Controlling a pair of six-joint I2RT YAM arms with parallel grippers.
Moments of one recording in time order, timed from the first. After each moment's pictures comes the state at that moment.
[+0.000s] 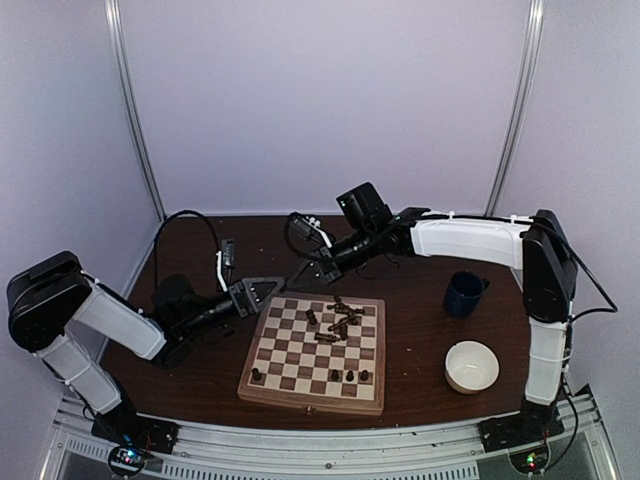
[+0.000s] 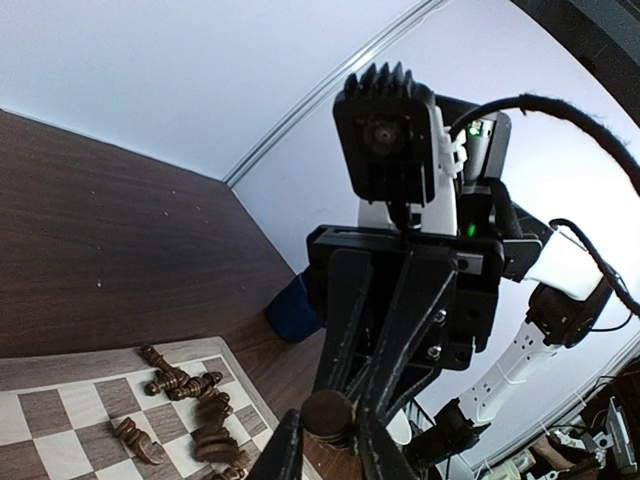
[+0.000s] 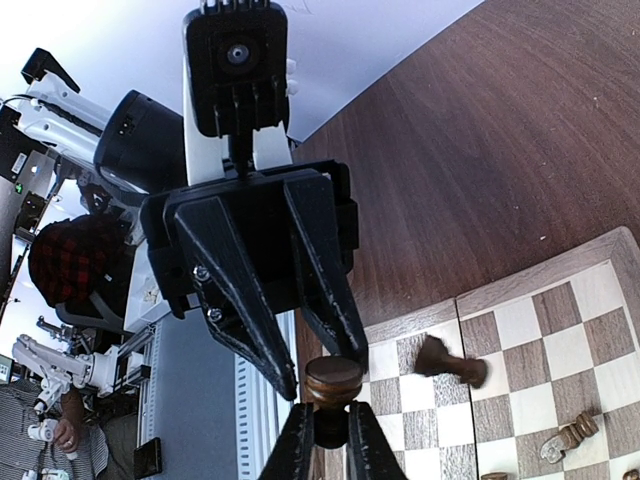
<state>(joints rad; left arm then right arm) -0.76 1.57 0.37 1.34 0.30 -0.87 0.79 1.99 1.61 -0.31 -0.93 0.24</state>
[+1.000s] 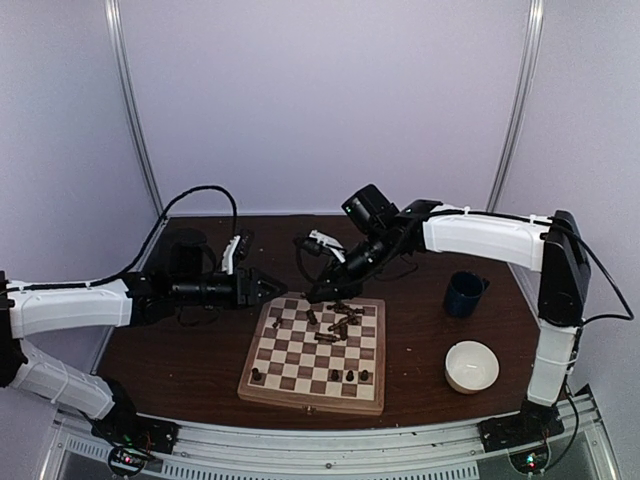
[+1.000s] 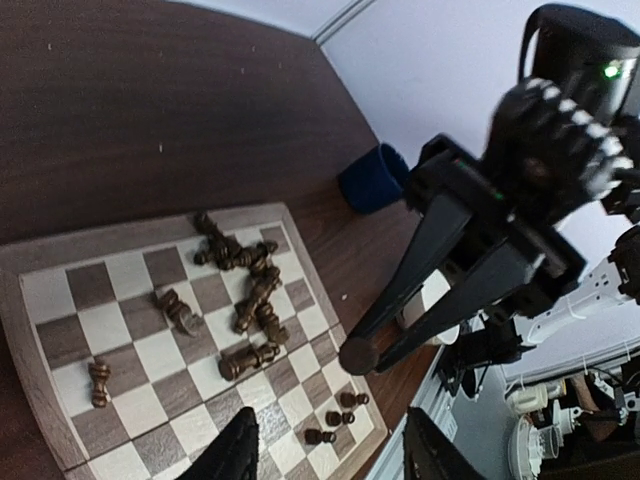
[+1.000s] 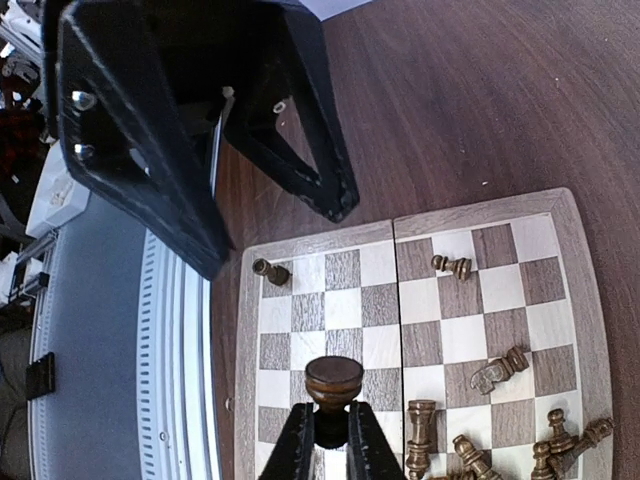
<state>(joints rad) -0.73 1.24 0.70 0.18 0.40 -0.70 0.80 1.91 1.60 -0.60 -0.75 -0.18</state>
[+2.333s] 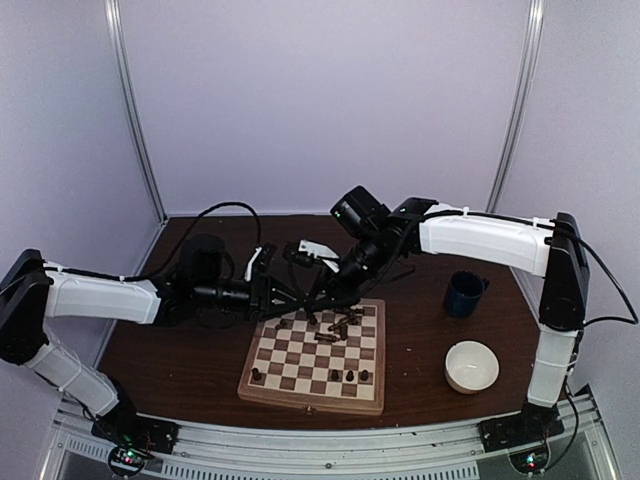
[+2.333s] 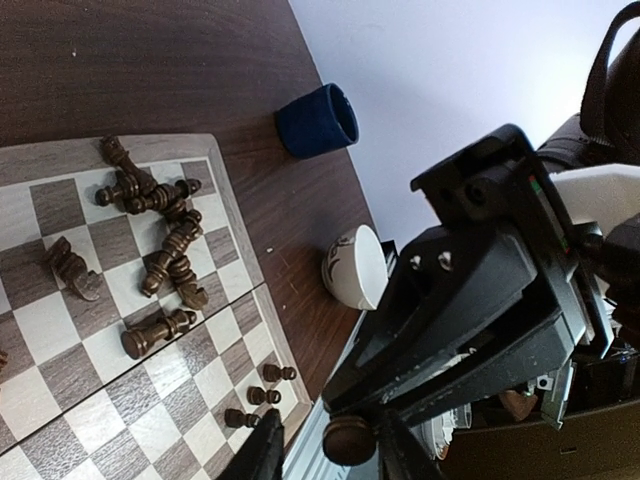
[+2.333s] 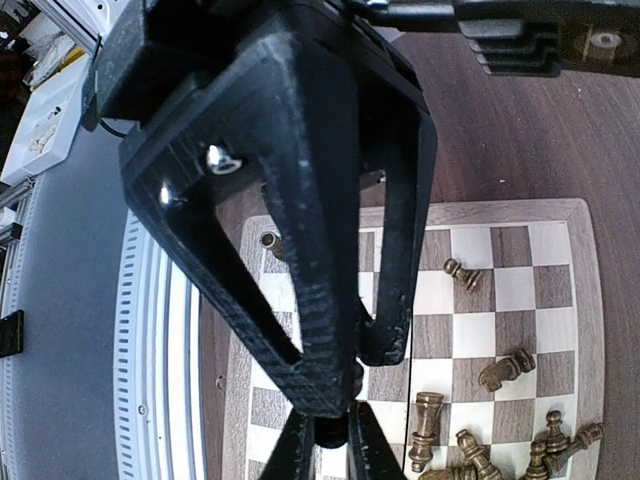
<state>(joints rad) -0.73 1.44 0.70 0.38 0.67 -0.92 0.88 1.90 1.65 -0.73 -0.63 -0.32</state>
